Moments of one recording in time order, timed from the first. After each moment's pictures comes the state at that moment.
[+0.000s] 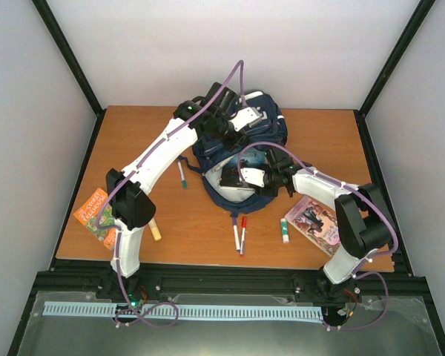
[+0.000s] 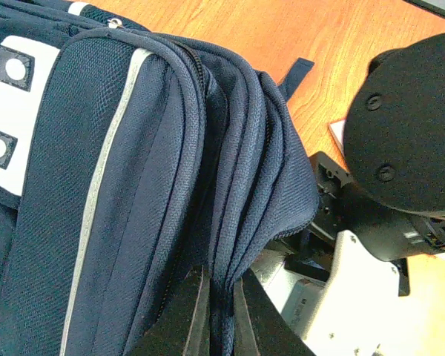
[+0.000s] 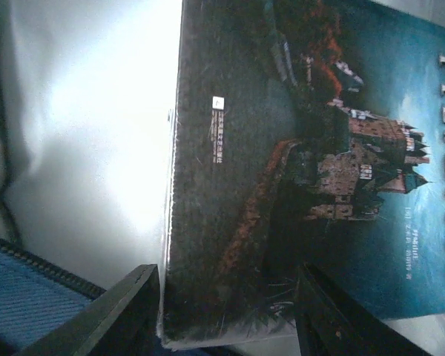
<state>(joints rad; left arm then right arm) -0.64 2.04 2.19 -1.03 0.34 0.30 0.46 1.64 1.01 -0.37 -0.21 -1.07</state>
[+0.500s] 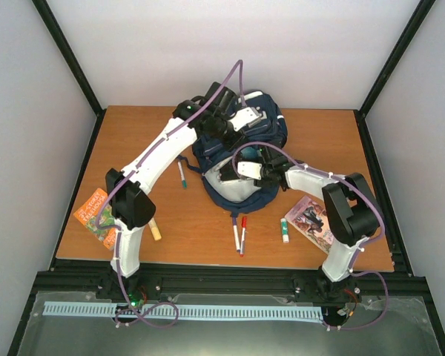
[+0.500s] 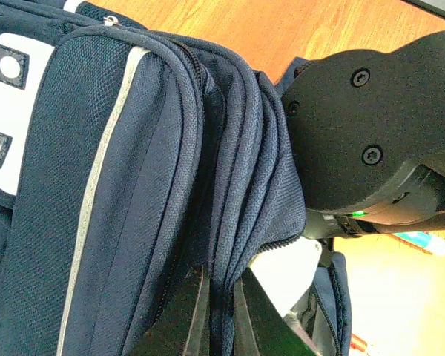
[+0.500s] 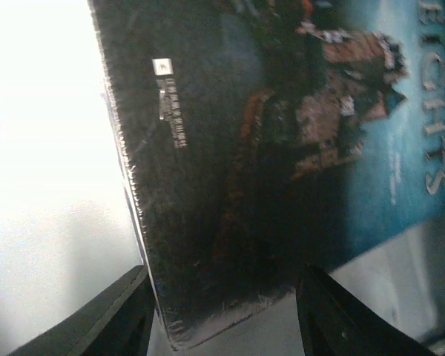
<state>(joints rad) -0.64 2.05 2.19 -1.05 0.35 0.31 0.46 1.77 1.05 -0.21 -0.03 -1.16</state>
